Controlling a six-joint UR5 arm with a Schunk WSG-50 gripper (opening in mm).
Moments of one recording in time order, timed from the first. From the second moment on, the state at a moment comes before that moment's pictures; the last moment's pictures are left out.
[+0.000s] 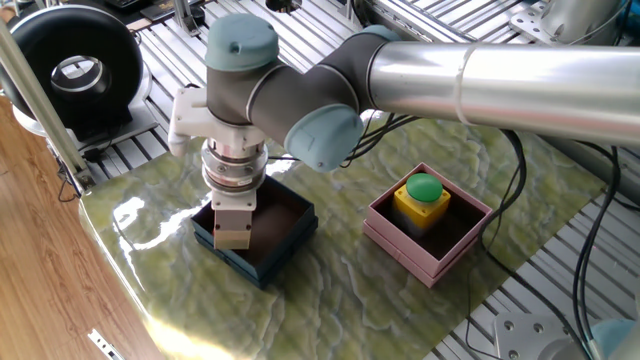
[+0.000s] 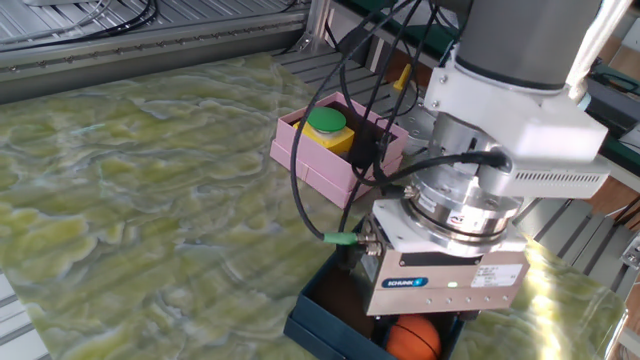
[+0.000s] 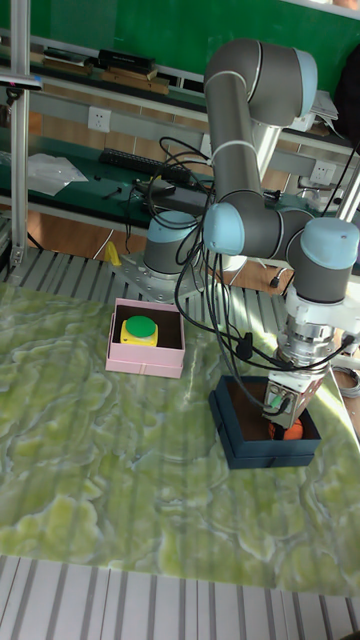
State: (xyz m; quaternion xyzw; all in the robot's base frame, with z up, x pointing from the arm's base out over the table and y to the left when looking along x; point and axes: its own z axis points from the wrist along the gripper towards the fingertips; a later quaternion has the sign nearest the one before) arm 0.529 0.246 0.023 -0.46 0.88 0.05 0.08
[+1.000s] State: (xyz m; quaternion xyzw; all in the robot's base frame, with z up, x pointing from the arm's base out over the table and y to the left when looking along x) arm 0.530 0.239 0.031 -0.40 0.91 0.03 0.09
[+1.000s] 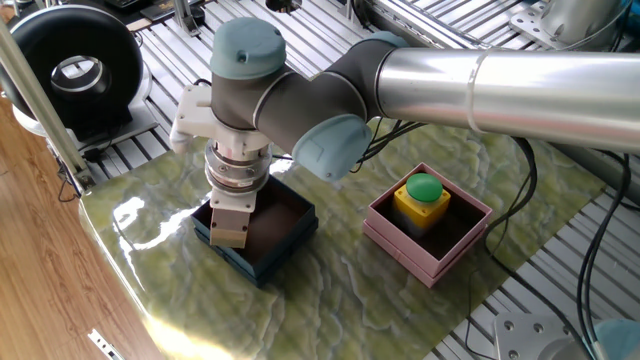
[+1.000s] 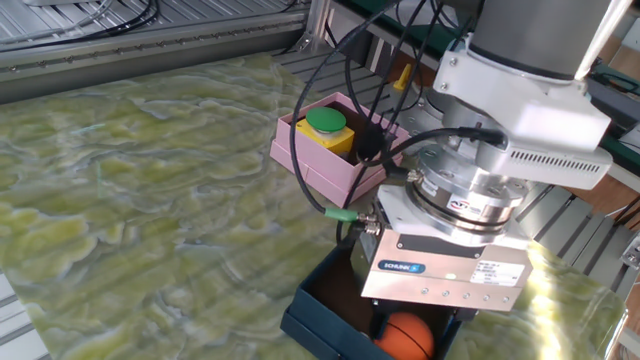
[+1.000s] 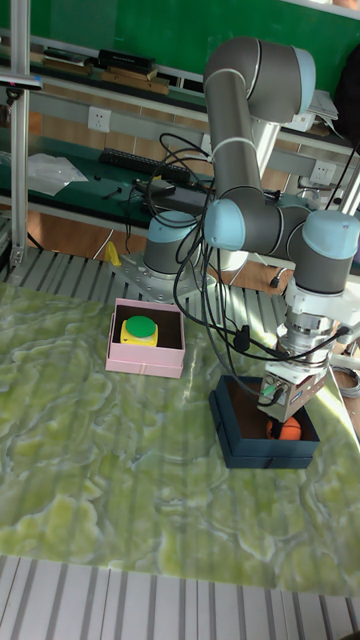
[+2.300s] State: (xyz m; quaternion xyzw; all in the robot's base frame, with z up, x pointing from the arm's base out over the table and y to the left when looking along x) arm 0.523 0.237 0.037 -0.37 0.92 0.03 0.08
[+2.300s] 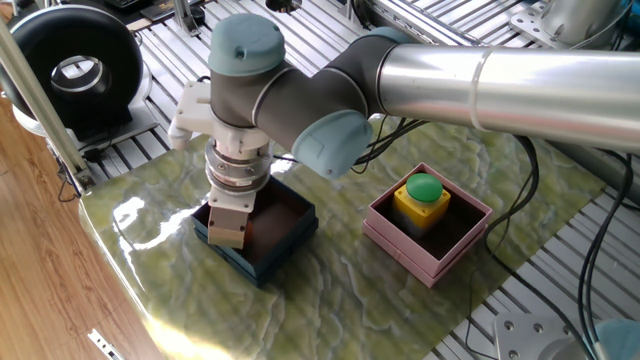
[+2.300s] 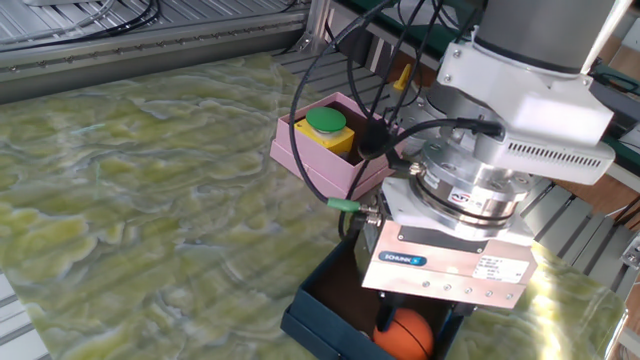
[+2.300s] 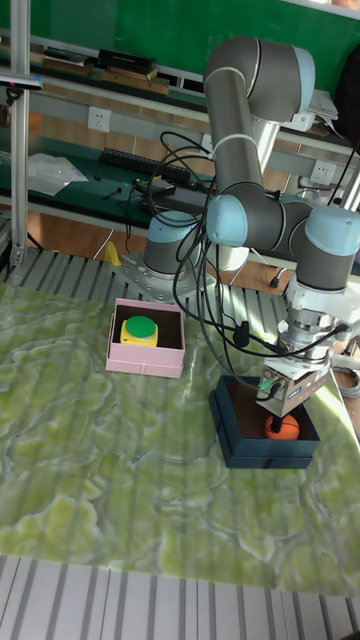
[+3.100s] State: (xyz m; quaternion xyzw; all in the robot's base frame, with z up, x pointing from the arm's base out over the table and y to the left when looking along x) arm 0.518 0.227 0.061 -0.37 0.93 0.02 0.07
